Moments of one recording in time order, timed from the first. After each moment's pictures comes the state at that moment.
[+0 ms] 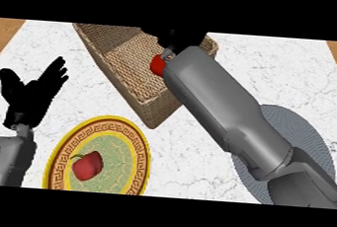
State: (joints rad) left arm -0.27 0.27 0.15 -1.34 0.06 -0.06 0.22; right arm -1.33 -0.01 0.49 -0.68 0.90 -0.97 1.12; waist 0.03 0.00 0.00
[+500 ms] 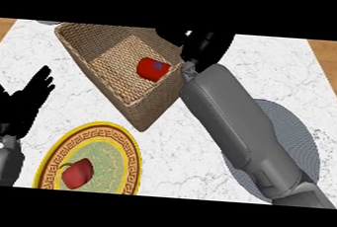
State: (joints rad) left arm -0.19 0.28 0.19 -1.37 0.07 -0.05 0.22; right arm -1.10 -0.02 0.34 -0.95 0.92 -1.10 1.12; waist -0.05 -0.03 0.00
